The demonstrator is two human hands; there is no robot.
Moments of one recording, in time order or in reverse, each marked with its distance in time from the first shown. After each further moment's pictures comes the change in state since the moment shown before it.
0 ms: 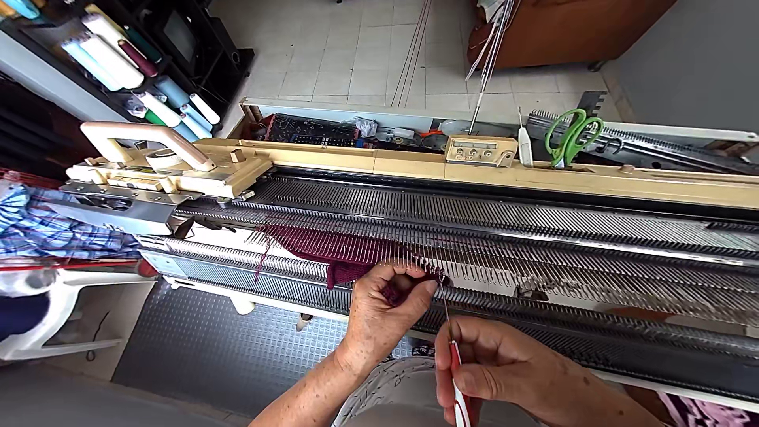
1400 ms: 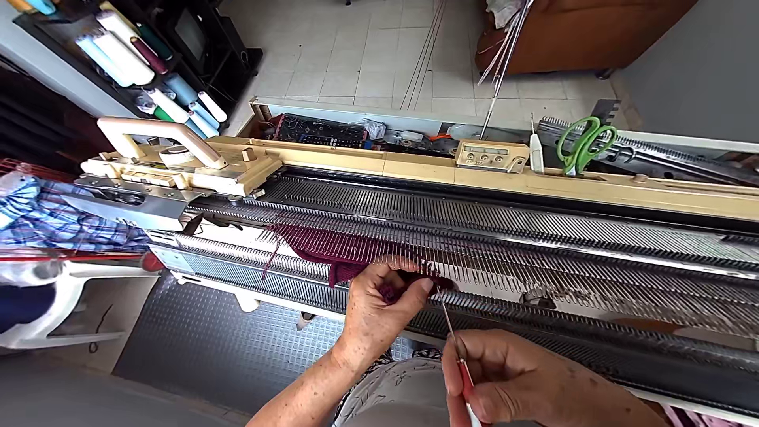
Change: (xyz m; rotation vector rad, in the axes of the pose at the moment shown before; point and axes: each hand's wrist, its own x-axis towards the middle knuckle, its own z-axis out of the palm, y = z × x) left_hand 0.000 0.003 -0.011 0.082 0.026 0.036; right_hand 0.002 -0.007 0.000 -0.027 -0.149 0.024
